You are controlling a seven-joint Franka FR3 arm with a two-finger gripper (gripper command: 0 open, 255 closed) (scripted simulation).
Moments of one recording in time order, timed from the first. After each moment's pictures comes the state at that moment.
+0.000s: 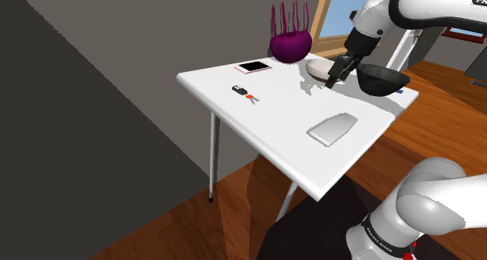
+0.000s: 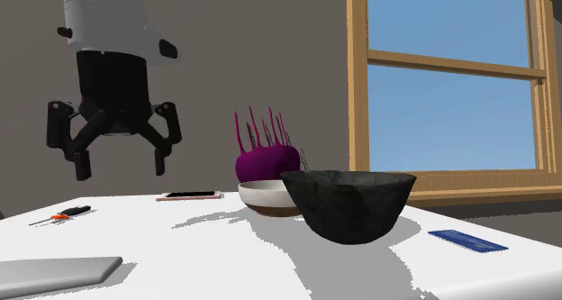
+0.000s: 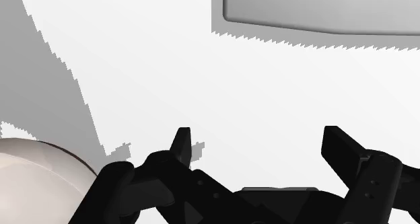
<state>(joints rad) 0.01 -0.79 -0.04 -2.31 -0.06 1.70 -0.10</state>
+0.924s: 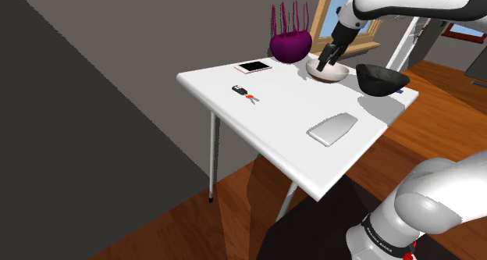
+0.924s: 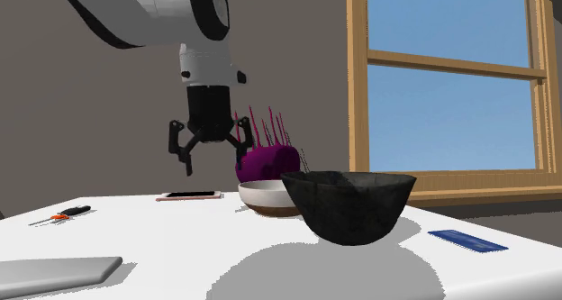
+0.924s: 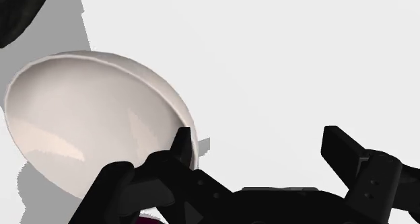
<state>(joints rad) -0.02 -0.44 -0.21 -2.06 -0.12 1.86 -0.30</state>
